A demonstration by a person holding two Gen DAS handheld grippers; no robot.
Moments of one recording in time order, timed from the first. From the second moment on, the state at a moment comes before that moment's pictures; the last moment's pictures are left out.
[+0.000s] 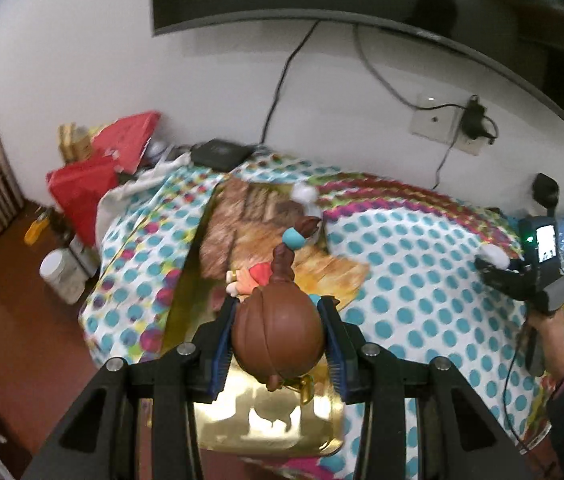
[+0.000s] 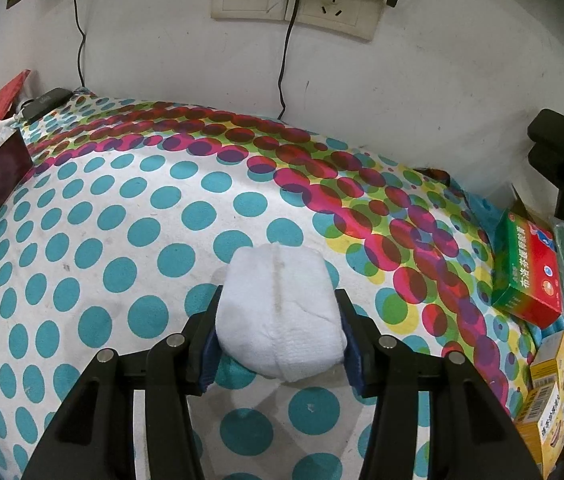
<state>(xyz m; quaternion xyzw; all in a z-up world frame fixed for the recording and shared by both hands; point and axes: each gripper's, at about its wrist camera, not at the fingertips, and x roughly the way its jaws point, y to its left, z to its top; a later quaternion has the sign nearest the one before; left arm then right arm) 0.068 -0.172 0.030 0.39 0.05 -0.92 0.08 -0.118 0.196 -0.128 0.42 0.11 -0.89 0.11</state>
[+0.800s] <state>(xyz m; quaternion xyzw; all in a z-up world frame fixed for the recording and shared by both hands) 0.064 -0.195 -0.038 0.46 0.08 -0.88 0.11 -0.119 0.206 -0.126 0.42 0.12 -0.90 0.10</state>
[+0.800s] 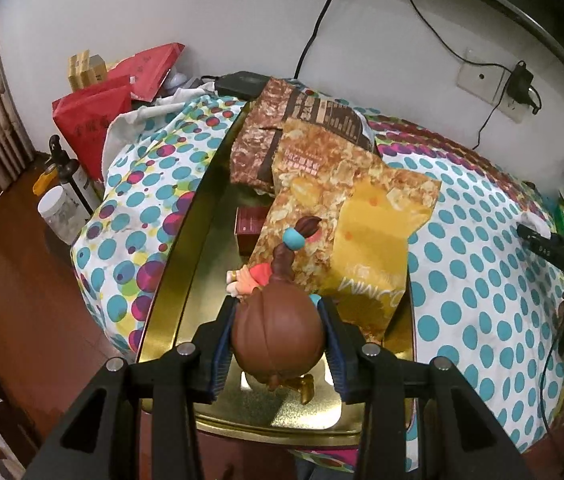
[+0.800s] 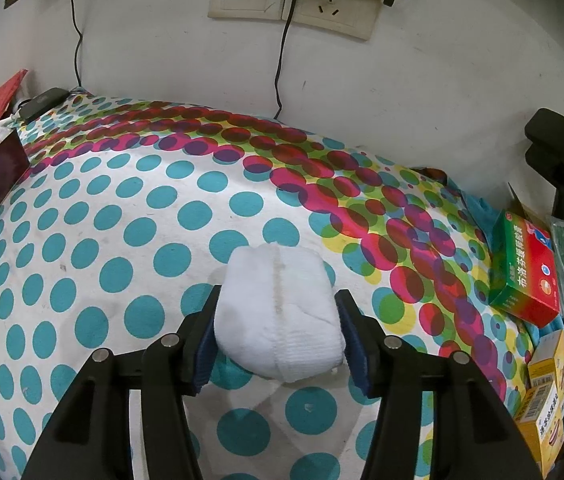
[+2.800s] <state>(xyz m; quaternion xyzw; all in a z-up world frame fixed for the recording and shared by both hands) 0.123 -0.237 0.027 0.36 0.07 -0.92 0.12 0.021 -0.064 -0.010 0.33 0.07 -0.87 0.37</state>
